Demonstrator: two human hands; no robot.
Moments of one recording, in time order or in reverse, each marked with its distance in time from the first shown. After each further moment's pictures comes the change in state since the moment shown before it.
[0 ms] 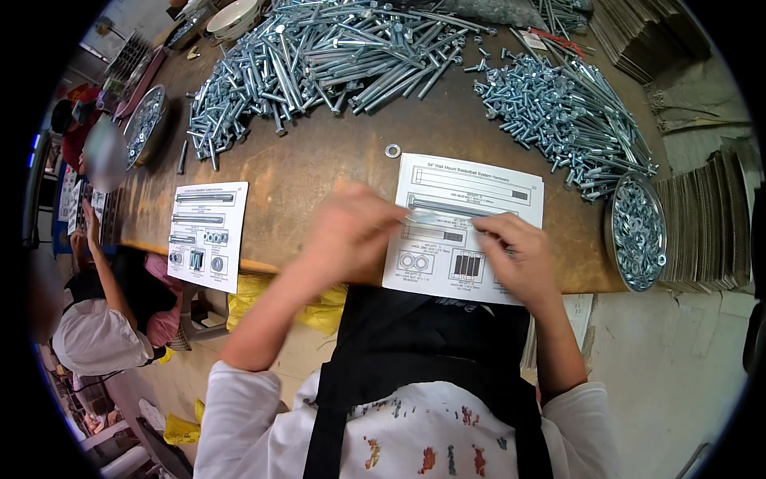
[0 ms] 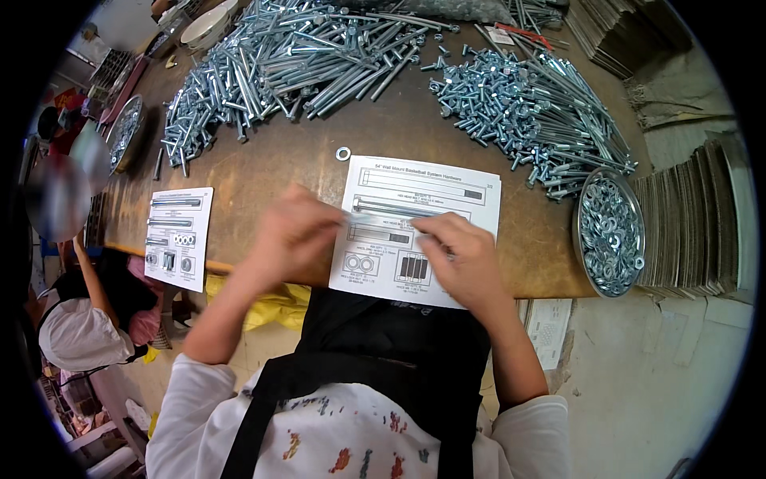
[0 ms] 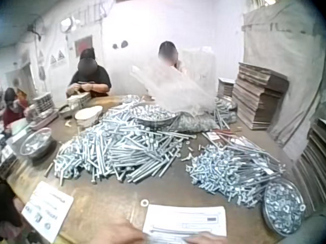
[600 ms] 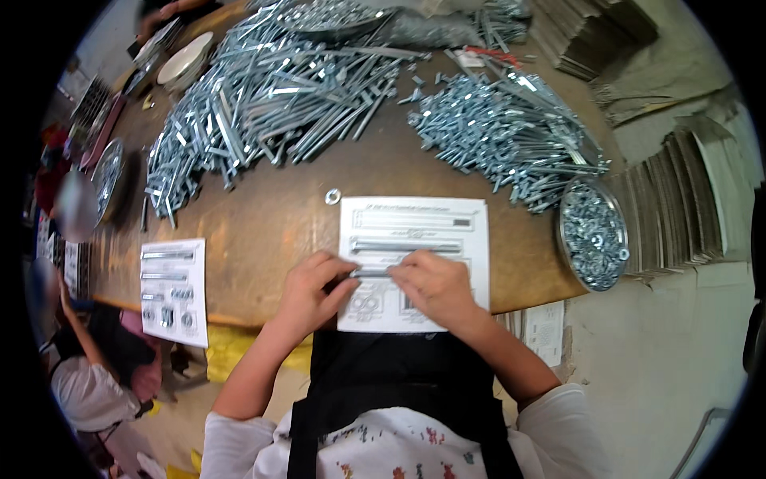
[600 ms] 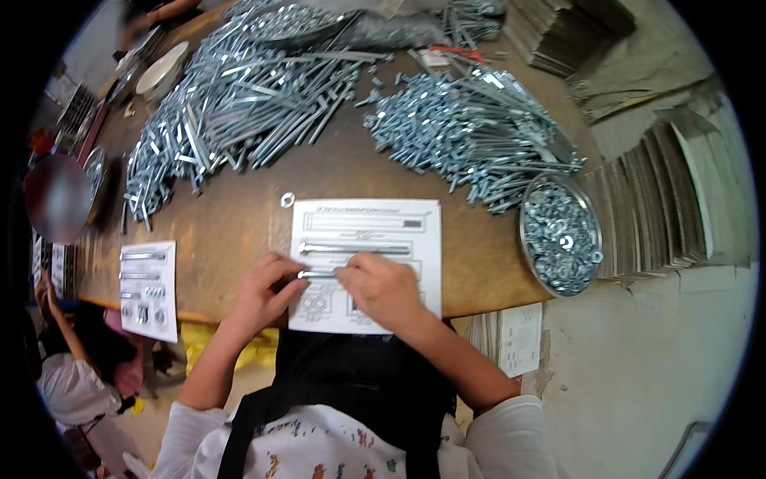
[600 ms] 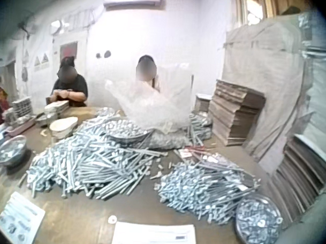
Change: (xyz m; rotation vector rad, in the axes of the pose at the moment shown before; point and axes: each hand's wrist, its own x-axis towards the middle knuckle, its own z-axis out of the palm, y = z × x) left_hand -0.021 -0.001 0.030 -0.208 -0.049 -0.261; right_hand -0.002 0.016 0.041 -0.244 0.041 -0.252
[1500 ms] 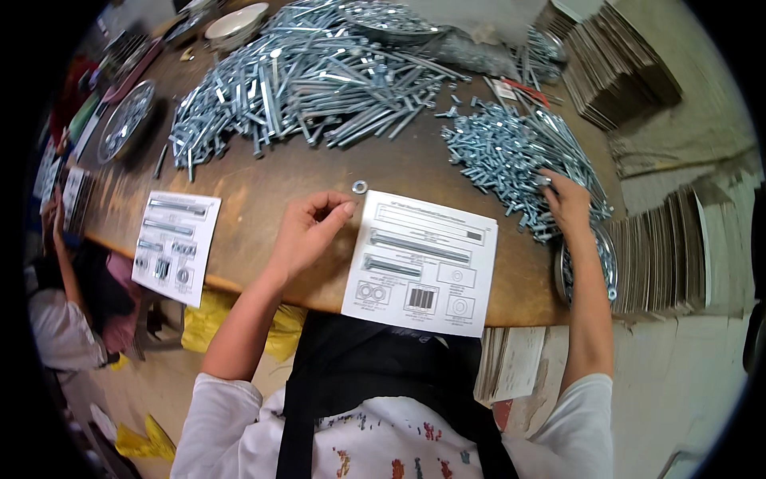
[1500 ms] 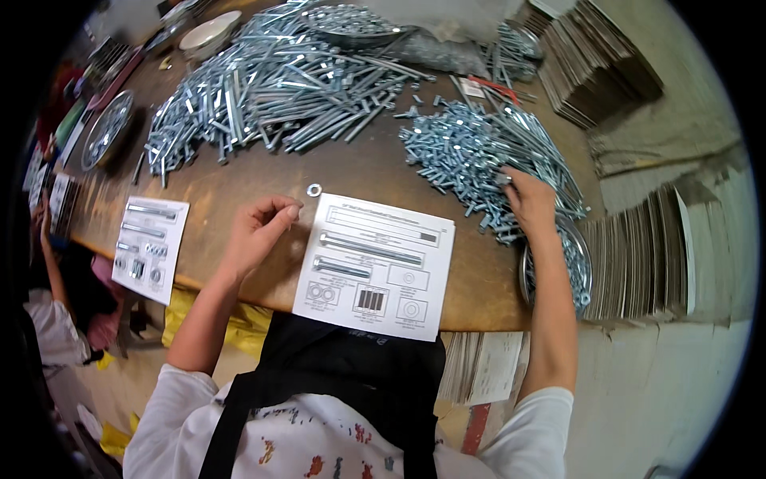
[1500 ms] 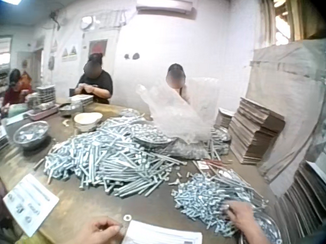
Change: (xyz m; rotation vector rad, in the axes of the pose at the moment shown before) left_hand 0.037 -0.013 -0.019 -0.600 0.239 -0.322; right_hand 0.065 0.192 -0.166 -0.529 -0.016 0.044
